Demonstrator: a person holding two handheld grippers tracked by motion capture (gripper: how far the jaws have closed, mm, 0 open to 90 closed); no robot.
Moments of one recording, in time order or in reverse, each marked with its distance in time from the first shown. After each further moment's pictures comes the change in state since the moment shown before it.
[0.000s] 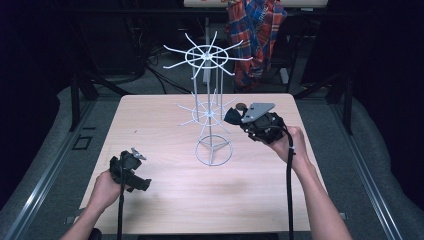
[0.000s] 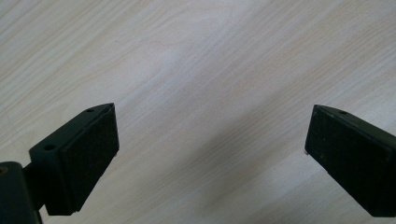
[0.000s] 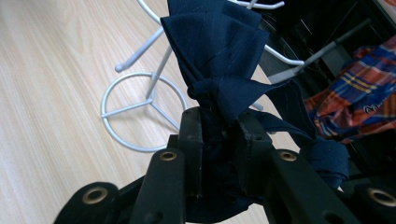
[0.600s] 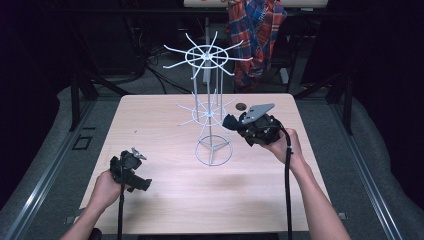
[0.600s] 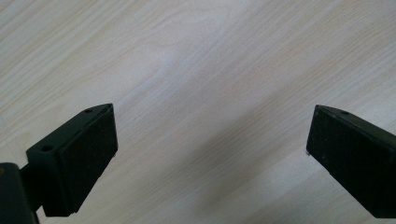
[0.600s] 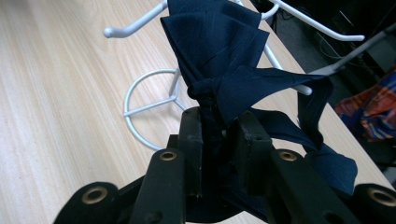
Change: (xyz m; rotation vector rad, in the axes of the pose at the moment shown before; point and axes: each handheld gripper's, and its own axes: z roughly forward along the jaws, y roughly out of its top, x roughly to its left) left arm 0.001 0.001 0.001 -0.001 -0.010 -0.001; right arm -0.006 -0.018 0.026 -0.007 0.131 0.055
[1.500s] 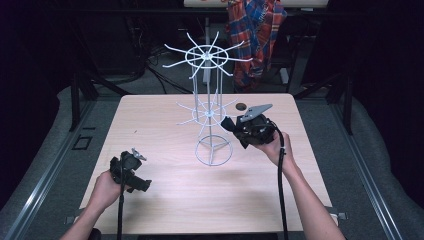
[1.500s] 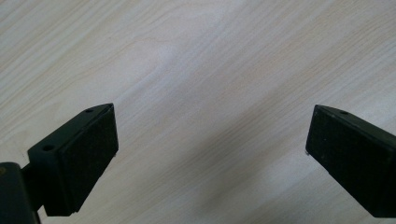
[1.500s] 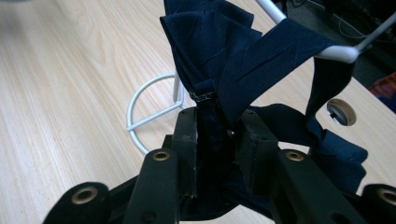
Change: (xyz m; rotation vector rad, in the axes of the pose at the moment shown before) left arm 0.000 -0.001 0.001 0.012 -0.009 0.004; right arm -0.008 -0.014 0.035 -0.022 0.055 0.158
